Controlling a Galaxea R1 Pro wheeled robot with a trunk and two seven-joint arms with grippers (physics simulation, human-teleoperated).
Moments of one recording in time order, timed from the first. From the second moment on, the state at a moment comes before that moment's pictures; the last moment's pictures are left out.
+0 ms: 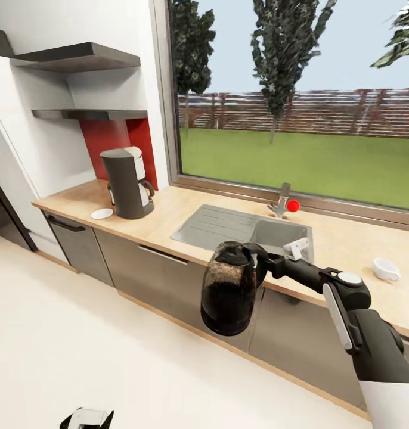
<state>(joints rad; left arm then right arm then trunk) -0.13 0.13 0.23 -0.58 -0.10 -0.32 -0.26 -0.58 -0.17 -0.03 -1.50 -0.03 0.60 0.61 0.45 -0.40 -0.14</state>
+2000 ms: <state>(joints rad) -0.12 0.16 0.19 -0.55 -0.10 -0.30 -0.67 -0.83 0.10 0.18 -1.39 -0.03 0.69 -0.46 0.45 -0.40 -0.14</state>
